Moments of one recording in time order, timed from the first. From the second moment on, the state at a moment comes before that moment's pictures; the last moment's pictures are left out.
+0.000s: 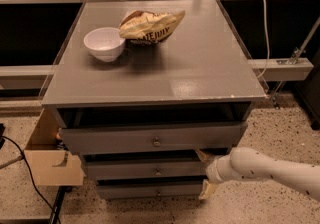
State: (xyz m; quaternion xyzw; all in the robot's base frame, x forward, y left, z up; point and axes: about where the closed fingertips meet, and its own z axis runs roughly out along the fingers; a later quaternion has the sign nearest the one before) arm 0.509 -0.149 0.413 -0.71 0.63 0.06 0.30
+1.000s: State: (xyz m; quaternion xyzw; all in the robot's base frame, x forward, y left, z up) arm 0.524 -0.159 0.396 -0.71 0.65 0.07 0.25
